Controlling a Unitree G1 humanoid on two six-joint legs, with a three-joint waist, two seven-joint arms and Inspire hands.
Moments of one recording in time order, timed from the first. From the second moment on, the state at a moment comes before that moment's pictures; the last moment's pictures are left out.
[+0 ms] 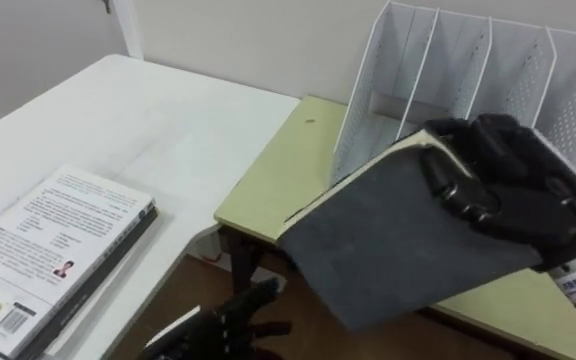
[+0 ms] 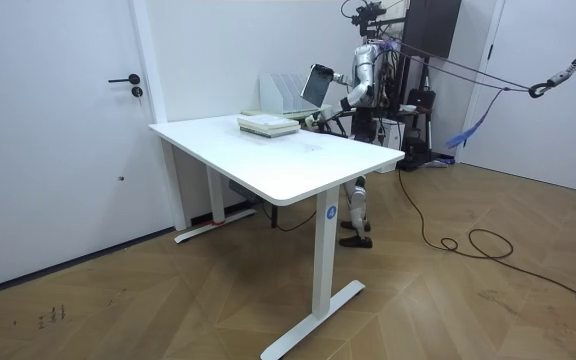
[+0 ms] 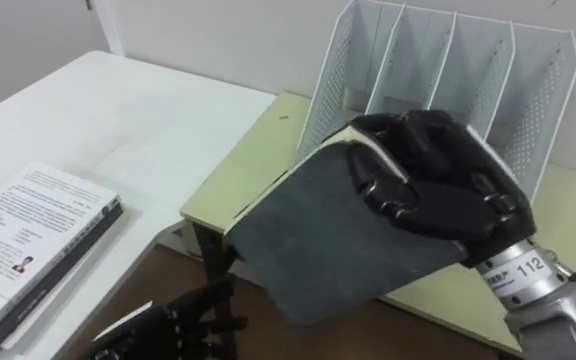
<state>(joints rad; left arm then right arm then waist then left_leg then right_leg) 0.23 0.55 -0.30 0.20 -0.59 -0.02 -0.51 0.06 -0.58 -0.10 -0.27 0.88 -0.02 0.30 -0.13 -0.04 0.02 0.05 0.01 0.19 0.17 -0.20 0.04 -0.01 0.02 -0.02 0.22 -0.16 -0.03</state>
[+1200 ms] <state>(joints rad) 0.27 0.27 -0.09 0.98 -0.24 -0.10 -0.20 -0.31 -0.57 -0.31 -0.37 0.30 -0.06 -0.48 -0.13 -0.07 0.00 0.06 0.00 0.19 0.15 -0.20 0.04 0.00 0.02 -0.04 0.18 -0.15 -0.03</state>
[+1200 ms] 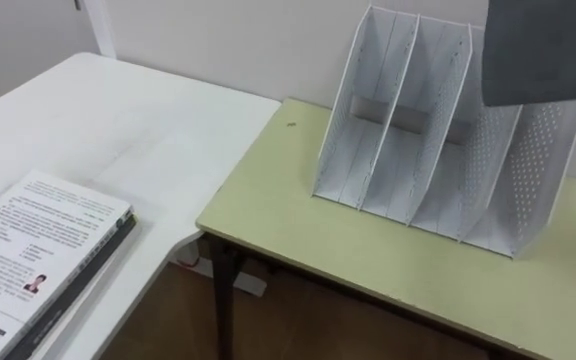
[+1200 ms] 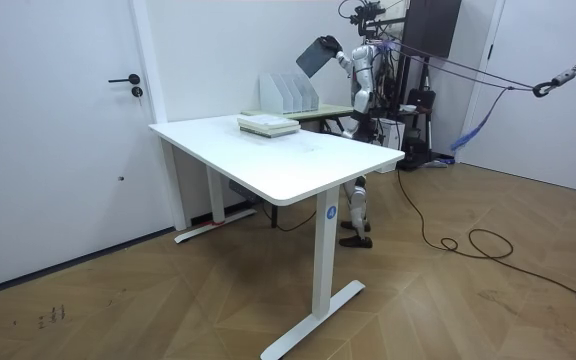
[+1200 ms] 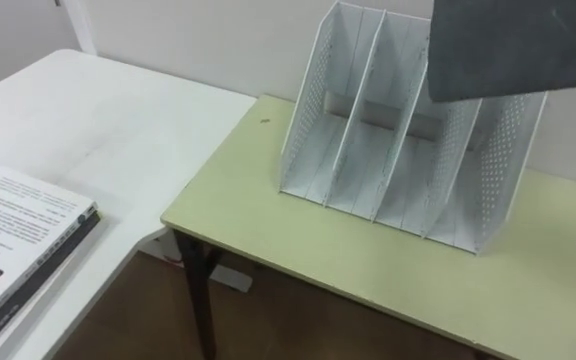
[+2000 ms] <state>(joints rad) 0.27 0.25 0.00 1.00 -0.18 -0.06 -0.16 -0.45 -0.62 -0.36 -0.11 0.39 -0.05 -0.58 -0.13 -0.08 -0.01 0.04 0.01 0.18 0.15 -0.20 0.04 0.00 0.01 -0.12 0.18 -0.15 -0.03</state>
